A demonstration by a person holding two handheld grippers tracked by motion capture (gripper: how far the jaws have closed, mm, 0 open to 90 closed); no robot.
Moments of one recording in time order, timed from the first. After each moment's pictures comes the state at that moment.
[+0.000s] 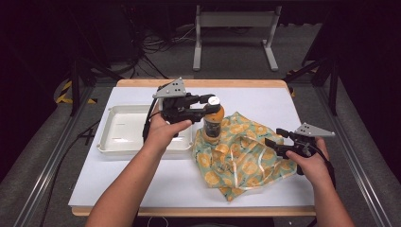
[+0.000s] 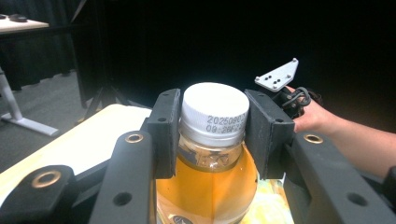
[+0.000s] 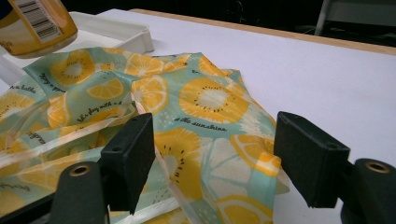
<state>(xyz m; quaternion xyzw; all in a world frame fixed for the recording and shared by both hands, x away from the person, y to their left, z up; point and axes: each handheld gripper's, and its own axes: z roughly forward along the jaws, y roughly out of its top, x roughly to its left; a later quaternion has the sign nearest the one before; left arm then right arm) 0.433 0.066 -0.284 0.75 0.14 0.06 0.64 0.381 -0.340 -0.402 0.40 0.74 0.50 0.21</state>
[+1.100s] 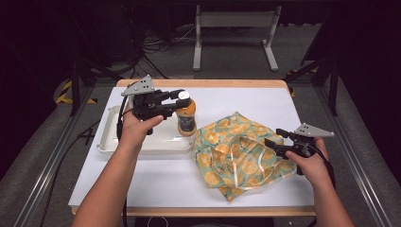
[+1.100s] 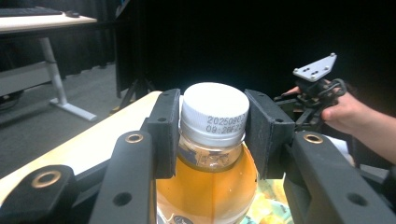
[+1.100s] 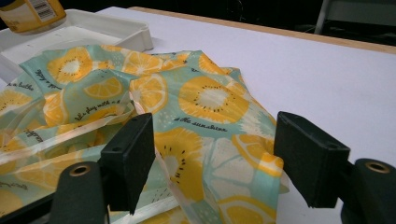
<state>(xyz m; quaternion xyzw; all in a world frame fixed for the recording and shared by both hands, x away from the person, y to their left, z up) 0.443 0.136 -0.290 0.75 0.19 0.11 0.62 0.382 -0.340 -0.403 0.40 0.75 0.49 0.21</state>
